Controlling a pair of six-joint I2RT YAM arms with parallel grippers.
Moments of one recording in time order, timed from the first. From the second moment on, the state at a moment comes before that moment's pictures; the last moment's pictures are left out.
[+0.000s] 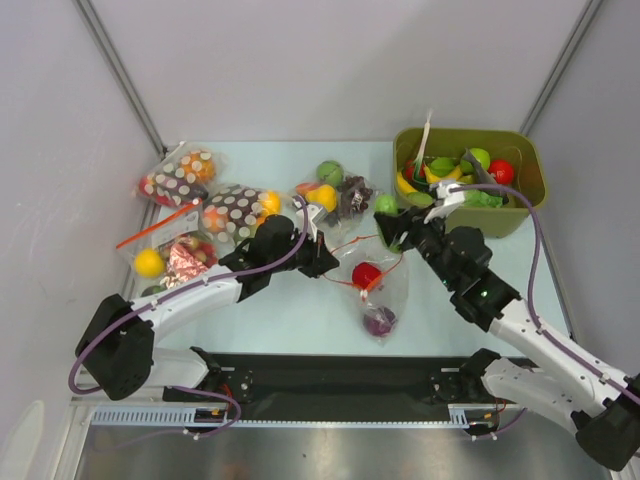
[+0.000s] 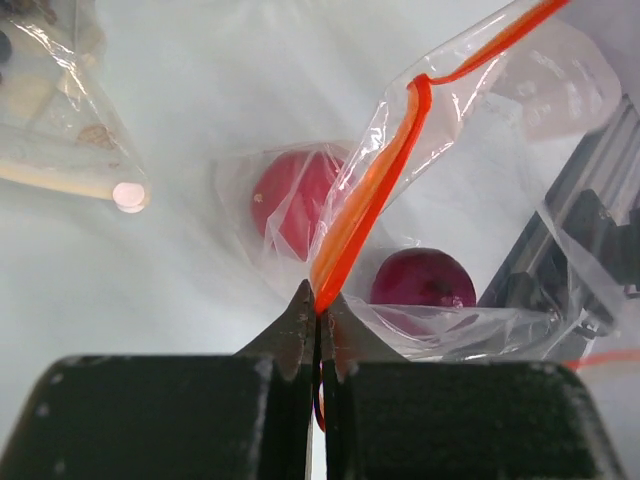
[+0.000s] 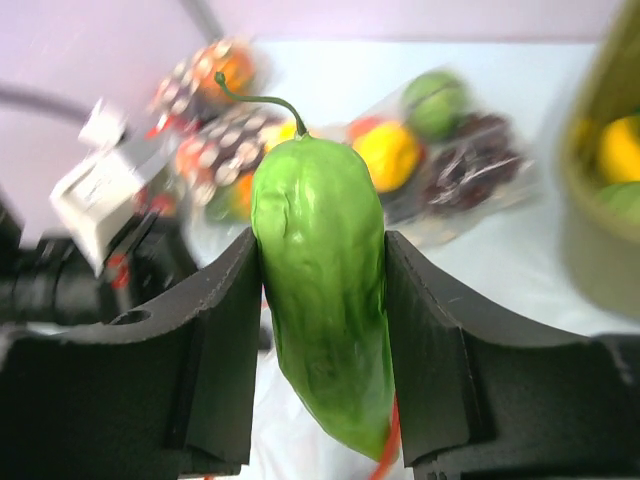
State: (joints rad) left arm -0.71 1.30 0.77 0.06 0.31 -0.37; right arm 0.71 0.87 0.72 0.18 0.17 0.34
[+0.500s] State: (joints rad) left arm -0.71 1.30 0.77 0.04 0.29 -0.37; right arm 0.34 0.86 0.81 0.22 -0.04 0.42
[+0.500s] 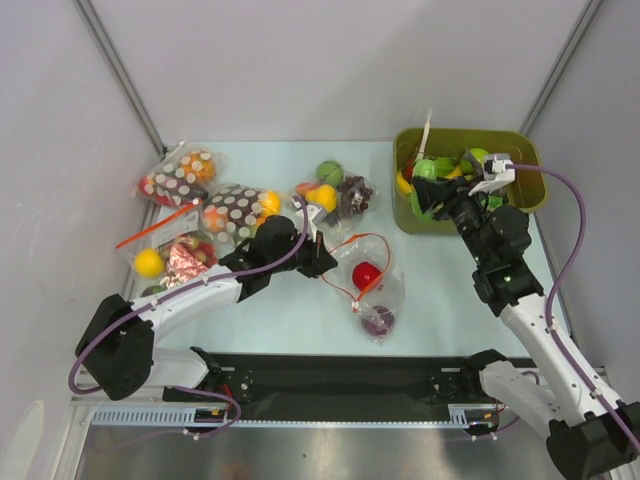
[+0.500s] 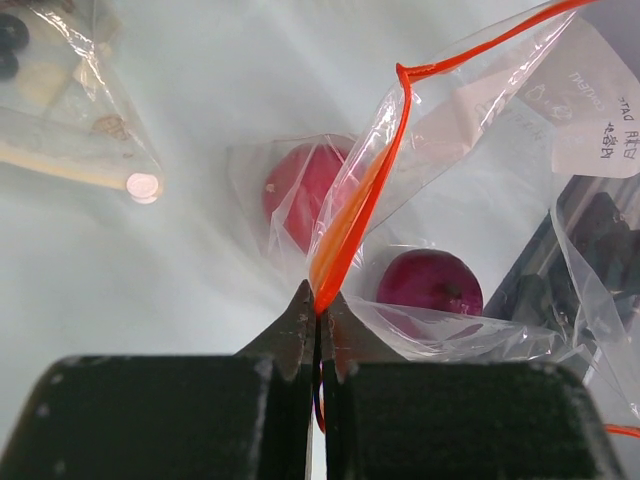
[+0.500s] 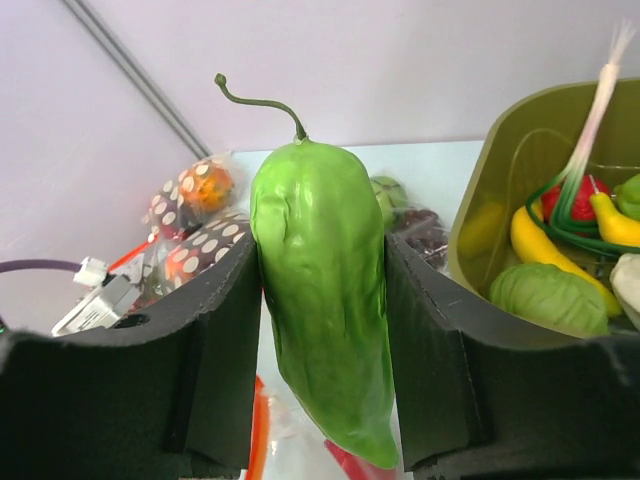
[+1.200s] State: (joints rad) left arm -0.71 1.20 0.74 -0.01 0.26 -0.37; right arm -0.02 1.56 1.28 0.12 -0.12 0.34
